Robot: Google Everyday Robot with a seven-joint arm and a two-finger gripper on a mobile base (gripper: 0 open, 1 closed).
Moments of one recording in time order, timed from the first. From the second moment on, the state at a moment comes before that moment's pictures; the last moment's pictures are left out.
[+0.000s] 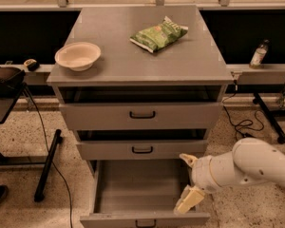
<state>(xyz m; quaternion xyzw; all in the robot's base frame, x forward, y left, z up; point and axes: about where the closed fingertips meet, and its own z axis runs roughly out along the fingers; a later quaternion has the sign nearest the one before) 0.425 -0.123 0.599 -0.59 0.74 0.19 0.28</state>
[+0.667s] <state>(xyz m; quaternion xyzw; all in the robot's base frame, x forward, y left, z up) 0.428 -0.134 0.534 -0.57 0.72 0.22 0.31</state>
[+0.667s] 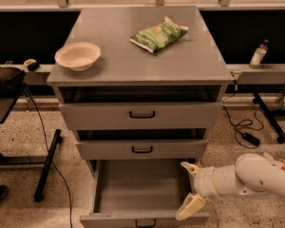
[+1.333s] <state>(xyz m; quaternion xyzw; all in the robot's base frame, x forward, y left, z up) 0.442 -0.159 0.471 -0.59 0.71 0.23 0.31</state>
